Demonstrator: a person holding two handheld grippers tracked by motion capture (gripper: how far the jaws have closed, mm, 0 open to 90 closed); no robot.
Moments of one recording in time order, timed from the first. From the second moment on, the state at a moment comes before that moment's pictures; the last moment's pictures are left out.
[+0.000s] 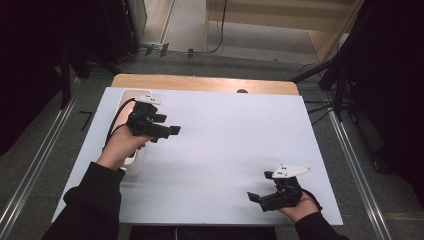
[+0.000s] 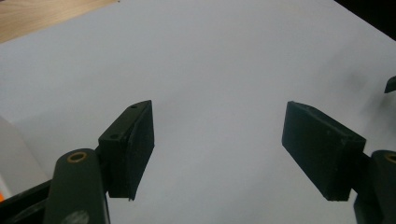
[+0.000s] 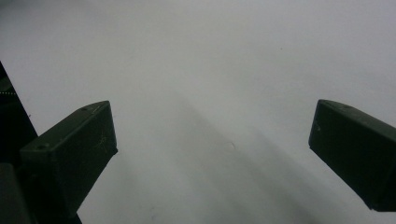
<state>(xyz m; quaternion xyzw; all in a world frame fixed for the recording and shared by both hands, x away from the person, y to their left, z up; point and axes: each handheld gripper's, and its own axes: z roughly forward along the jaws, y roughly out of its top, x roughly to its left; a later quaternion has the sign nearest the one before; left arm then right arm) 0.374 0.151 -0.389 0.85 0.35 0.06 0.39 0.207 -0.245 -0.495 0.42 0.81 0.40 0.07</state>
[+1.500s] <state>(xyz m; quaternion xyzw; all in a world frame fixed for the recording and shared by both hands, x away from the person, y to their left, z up) 0.321 0.149 -0.414 0.86 0.31 0.05 0.40 0.207 -0.246 -0.495 0.43 0.81 0.40 0.07</state>
